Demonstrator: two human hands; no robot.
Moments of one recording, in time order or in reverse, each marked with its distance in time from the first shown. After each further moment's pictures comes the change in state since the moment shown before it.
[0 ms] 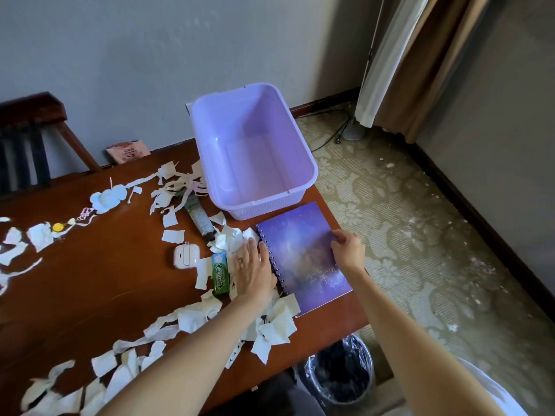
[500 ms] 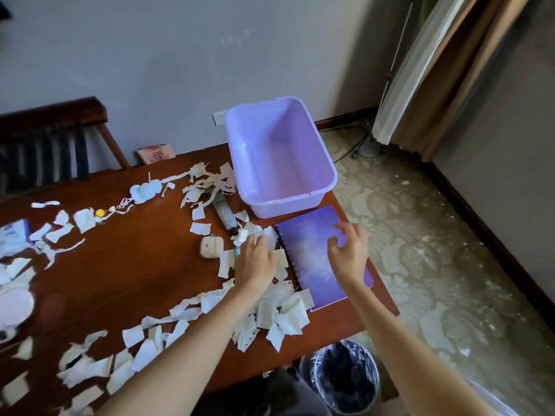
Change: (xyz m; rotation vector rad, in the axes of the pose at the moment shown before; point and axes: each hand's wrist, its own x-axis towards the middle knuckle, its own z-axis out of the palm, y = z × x) left_hand -0.034 -0.026 -0.047 -0.504 0.195 -0.126; right_hand -0.065 -0.041 -0.001 0.042 0.236 -0.405
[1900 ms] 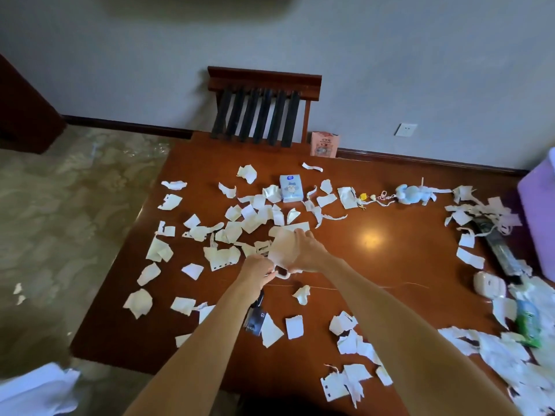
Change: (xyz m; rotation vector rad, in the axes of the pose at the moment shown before) left_hand -0.083 -0.508 -0.213 -1.343 0.001 -0.806; right_hand -0.288 -0.361 0.388 -0.507 -1.213 -0.501
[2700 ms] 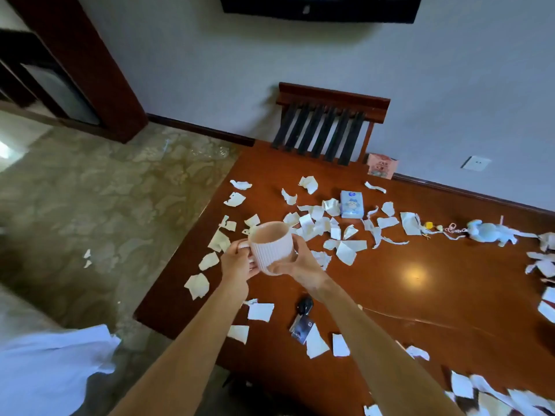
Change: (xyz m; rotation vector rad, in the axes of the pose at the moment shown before) left_hand -0.034 0.012 -0.110 -0.306 0.506 0.214; right_hand -0.008 -0.105 0.052 0.773 -0.122 -0.223
